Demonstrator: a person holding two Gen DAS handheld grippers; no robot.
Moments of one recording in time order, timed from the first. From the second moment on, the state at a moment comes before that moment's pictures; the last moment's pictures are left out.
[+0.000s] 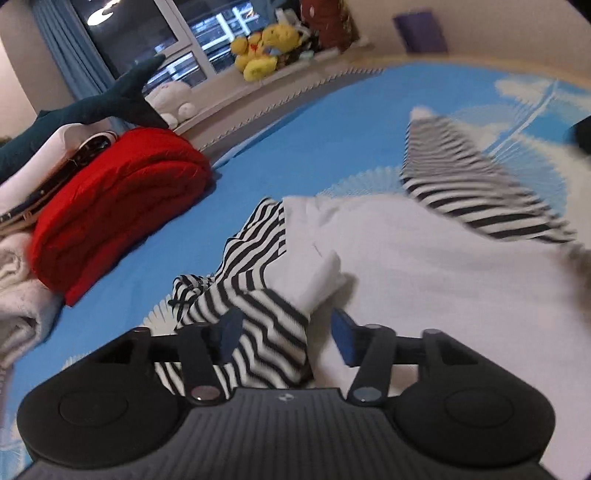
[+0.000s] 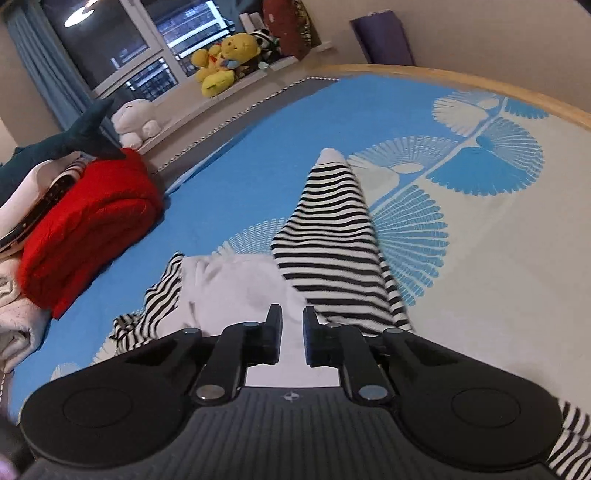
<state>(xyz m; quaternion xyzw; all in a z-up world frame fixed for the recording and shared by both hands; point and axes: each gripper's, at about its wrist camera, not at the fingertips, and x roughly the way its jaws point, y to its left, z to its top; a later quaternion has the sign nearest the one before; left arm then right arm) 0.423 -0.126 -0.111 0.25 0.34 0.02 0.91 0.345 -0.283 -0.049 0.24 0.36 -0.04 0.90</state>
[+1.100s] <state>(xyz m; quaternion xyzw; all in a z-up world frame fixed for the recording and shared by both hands) 0.236 0.471 -0.059 -0.30 0.37 0.53 0.70 0.378 -0.210 -0.093 0.15 0.42 -0.01 0.89</state>
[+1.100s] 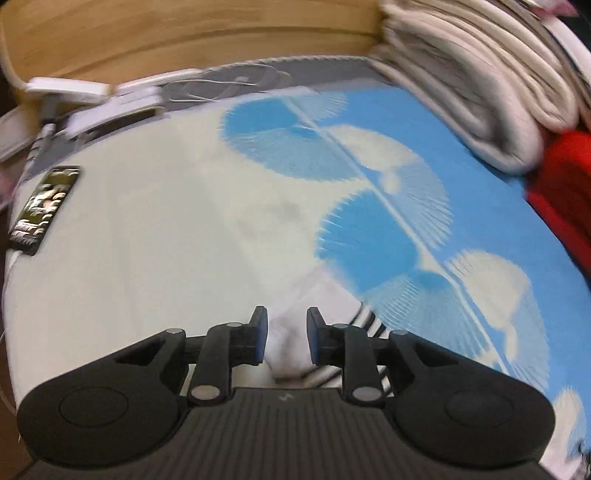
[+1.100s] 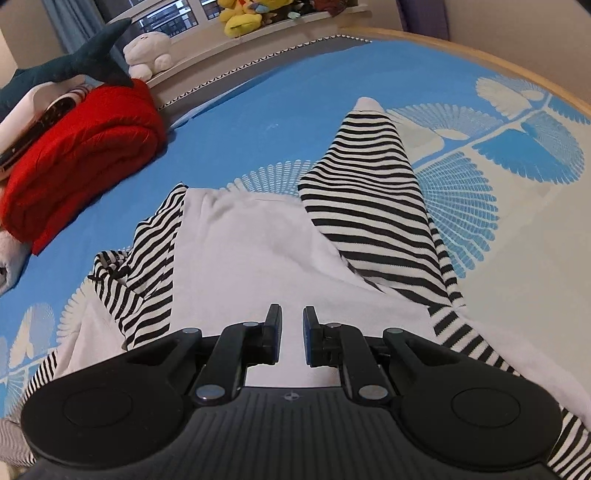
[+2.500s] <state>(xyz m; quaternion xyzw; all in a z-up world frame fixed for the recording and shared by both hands) 0.333 0.204 -0.062 -0.13 0.49 0.14 0.85 0.420 -0.344 -0.080 0.23 0.30 -0.02 0.92</state>
